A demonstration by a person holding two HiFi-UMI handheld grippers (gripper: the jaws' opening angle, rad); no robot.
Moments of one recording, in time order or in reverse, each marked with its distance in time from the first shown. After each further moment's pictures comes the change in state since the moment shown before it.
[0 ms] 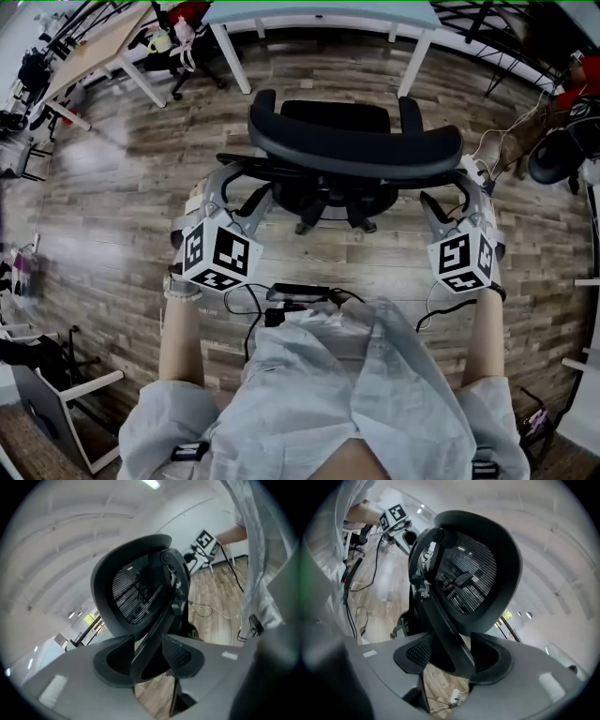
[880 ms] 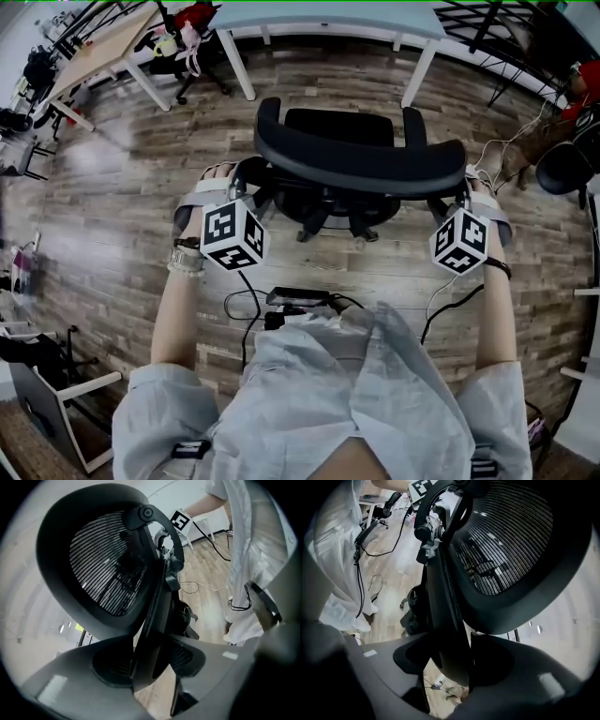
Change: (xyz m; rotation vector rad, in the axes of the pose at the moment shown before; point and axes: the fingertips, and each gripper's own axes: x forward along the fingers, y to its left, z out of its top) left arm 0.043 -0.002 -0.027 0.290 0.168 -0.122; right arm 0.048 -0.001 -0.035 -0.315 0.203 0.139
